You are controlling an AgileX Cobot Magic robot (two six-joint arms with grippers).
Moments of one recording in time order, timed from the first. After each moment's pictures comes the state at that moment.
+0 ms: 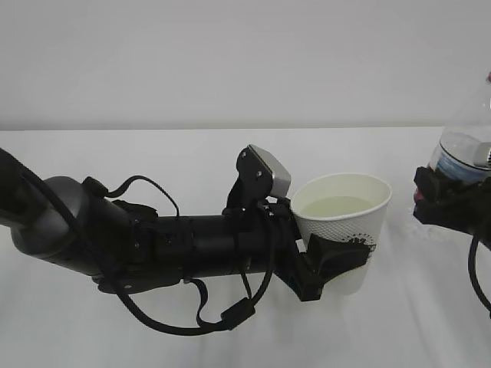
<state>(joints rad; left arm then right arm) -0.77 2.10 -0.95 0.68 -0.95 -0.58 0.08 1.79 -0.35 -0.04 -1.12 0.05</state>
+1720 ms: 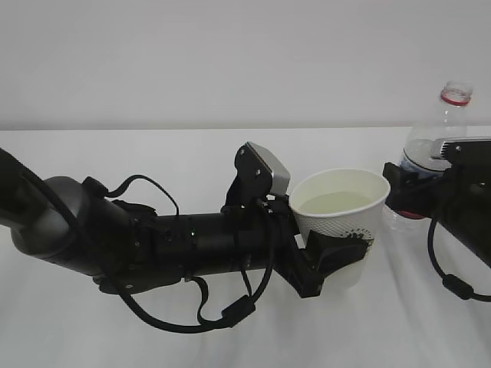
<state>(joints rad) -0.77 2.10 -0.95 0.65 -0.95 -0.53 0.08 2.03 -0.56 -0.04 -1.12 0.05</state>
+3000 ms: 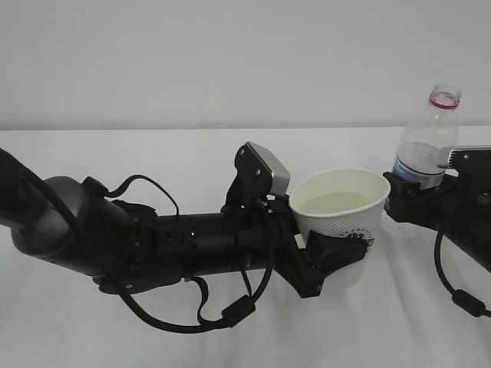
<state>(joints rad) -0.77 2.10 -0.95 0.65 -0.95 -0.53 0.08 1.99 -0.49 -0.09 -1.14 0.09</state>
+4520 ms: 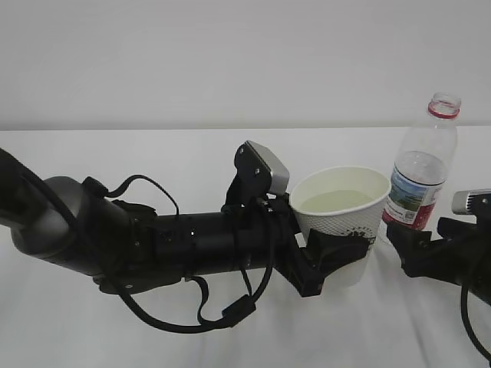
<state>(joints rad) -0.77 2.10 -0.95 0.65 -0.97 -0.53 0.08 1.93 -0.28 -0.15 -1.15 0.11</state>
